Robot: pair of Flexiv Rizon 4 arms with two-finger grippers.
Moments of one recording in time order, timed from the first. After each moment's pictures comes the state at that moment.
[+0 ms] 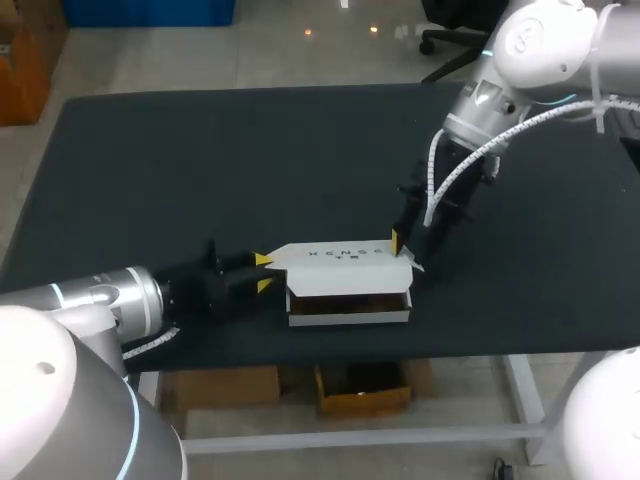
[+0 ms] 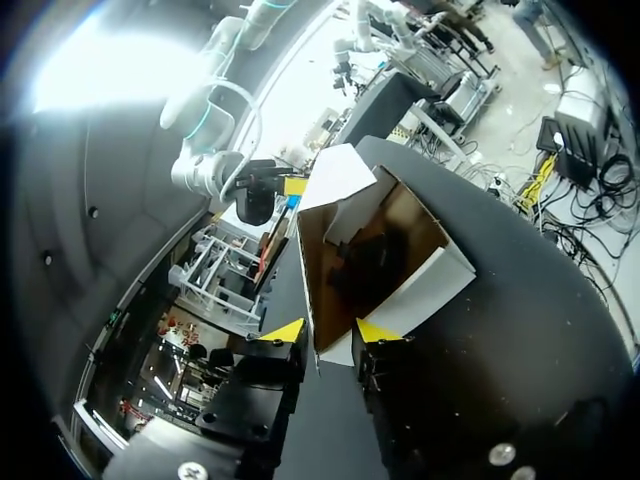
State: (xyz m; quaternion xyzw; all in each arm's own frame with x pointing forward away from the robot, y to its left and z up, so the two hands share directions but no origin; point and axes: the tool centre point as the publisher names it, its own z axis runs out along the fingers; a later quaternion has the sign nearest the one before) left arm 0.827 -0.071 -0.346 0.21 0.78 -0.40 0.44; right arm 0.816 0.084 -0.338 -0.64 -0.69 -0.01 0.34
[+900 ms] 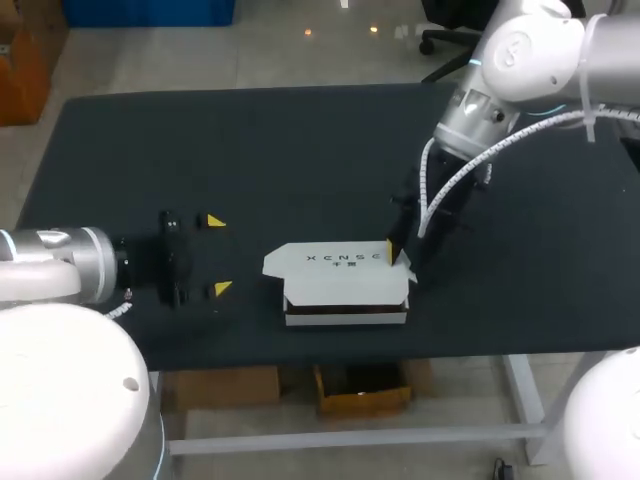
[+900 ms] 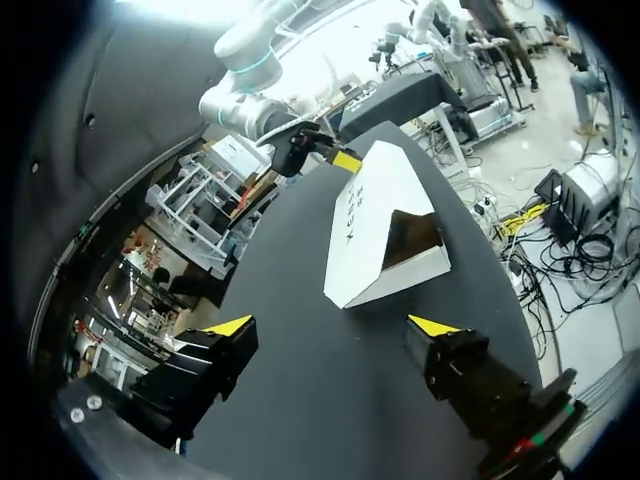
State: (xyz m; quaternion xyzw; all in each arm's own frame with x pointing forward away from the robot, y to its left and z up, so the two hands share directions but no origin) left arm 0.818 -0.003 -0.305 0.08 0.87 -0.36 0.33; right arm 0.807 0.090 -0.351 -0.63 -0.70 0.00 0.33
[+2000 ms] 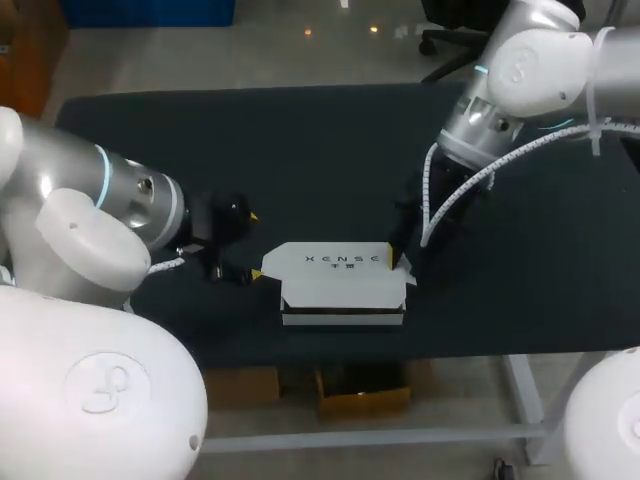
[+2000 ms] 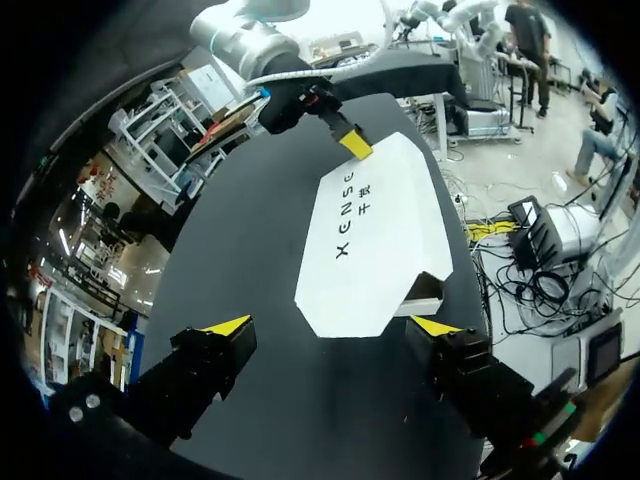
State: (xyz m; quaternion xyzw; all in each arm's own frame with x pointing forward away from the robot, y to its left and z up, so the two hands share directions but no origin) left arm 0.828 -0.050 -0.302 -0.02 0.94 -0.28 0.19; right arm 0.804 0.089 -0.357 -0.64 -0.70 -0.02 0.32
